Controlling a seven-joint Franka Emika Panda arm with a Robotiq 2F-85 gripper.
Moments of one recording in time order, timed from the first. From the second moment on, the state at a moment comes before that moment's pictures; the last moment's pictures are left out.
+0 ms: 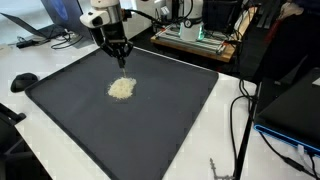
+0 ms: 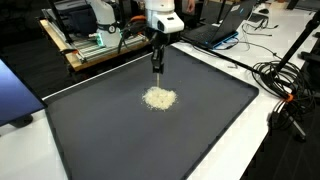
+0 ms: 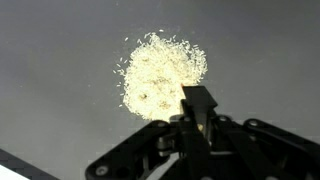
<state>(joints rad) -0.18 0.29 0.09 -2.11 -0.11 2.43 -0.64</state>
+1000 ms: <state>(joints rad) -0.14 0.29 0.03 -2.16 -0.12 2.51 -0.59</state>
